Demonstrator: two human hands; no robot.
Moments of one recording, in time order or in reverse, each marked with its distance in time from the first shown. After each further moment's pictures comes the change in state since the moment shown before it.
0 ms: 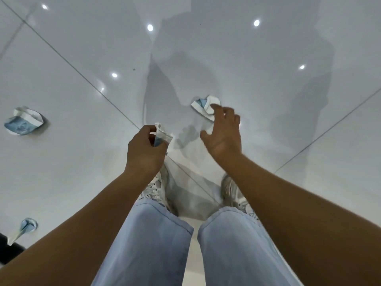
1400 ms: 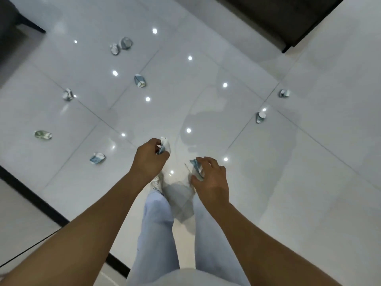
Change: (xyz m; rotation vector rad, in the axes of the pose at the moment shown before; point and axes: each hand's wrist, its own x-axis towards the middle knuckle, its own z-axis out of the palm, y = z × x) left_hand -0.420 0.279 -0.133 0.293 -0.039 0.370; right_hand -0.403 -0.069 -0.377 0.252 0.100 0.042
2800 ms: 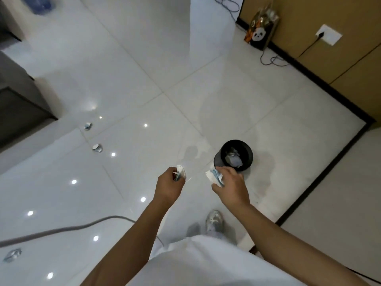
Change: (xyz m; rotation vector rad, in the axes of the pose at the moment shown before) left_hand -0.518 0.038 0.344 0.541 -0.813 0.692; right_hand -0.576 0.337 0.003 0.609 0.841 0.869
